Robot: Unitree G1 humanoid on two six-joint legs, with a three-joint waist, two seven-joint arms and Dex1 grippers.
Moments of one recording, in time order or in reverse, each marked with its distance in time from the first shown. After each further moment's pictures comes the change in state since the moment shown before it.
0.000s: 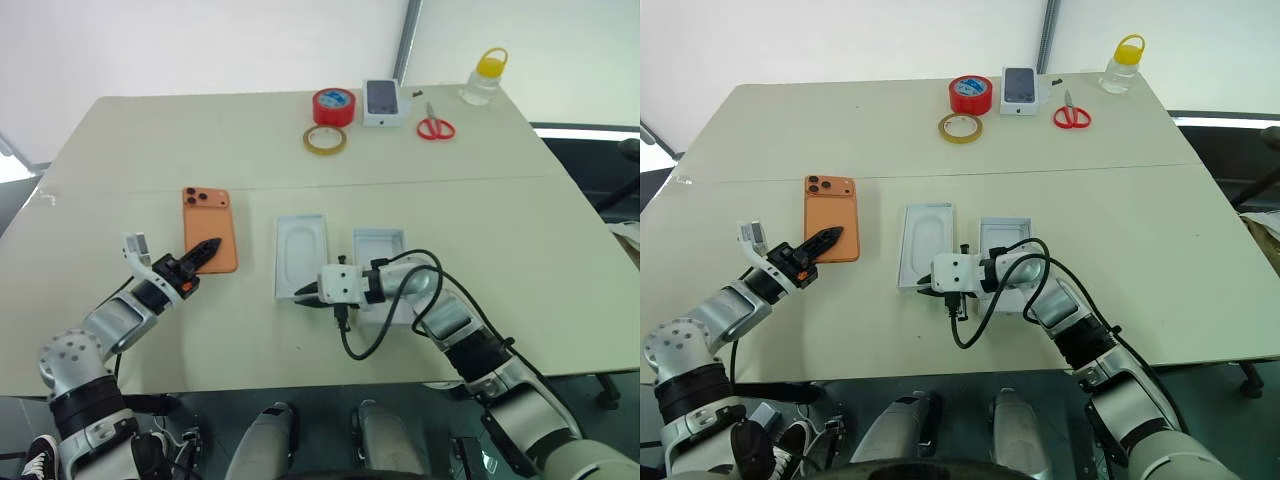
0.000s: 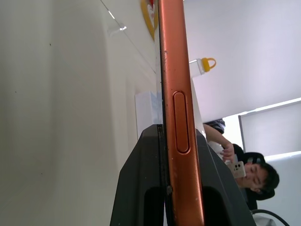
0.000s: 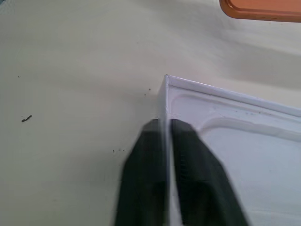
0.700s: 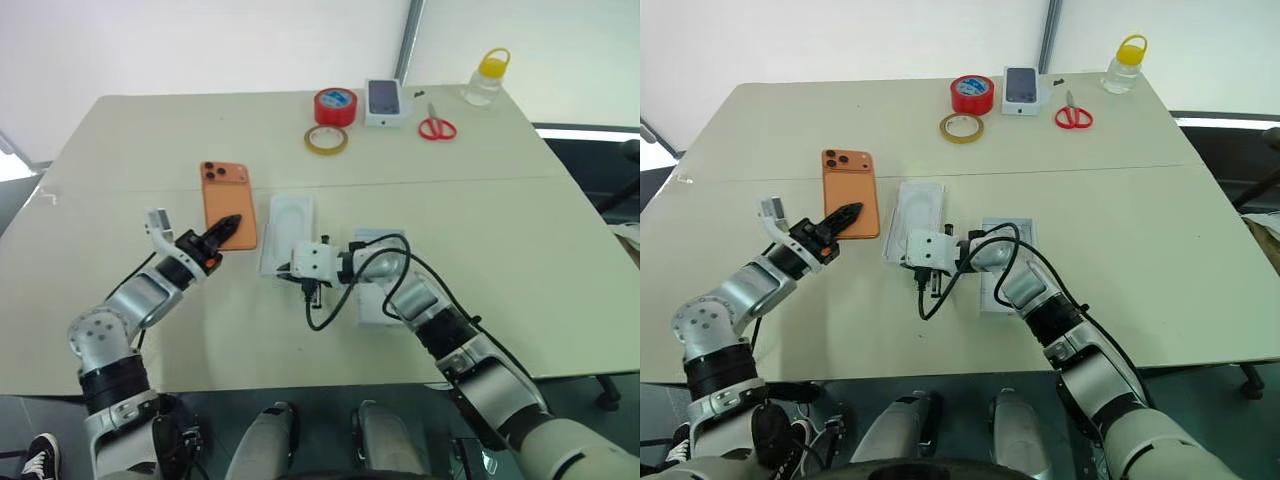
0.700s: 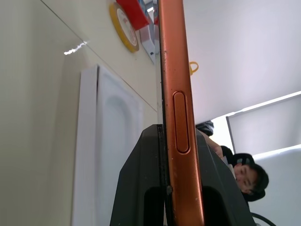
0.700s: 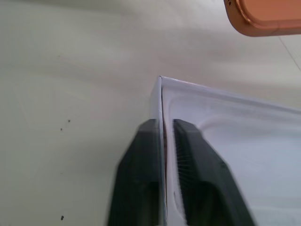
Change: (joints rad) left arm -0.100 -0.082 -0.096 -0.030 -0.063 -0.096 0.128; right arm -0.137 0.145 0.011 0.168 -0.076 0.076 -0.148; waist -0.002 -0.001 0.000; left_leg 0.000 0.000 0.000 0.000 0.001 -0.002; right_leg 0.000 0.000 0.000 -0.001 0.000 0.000
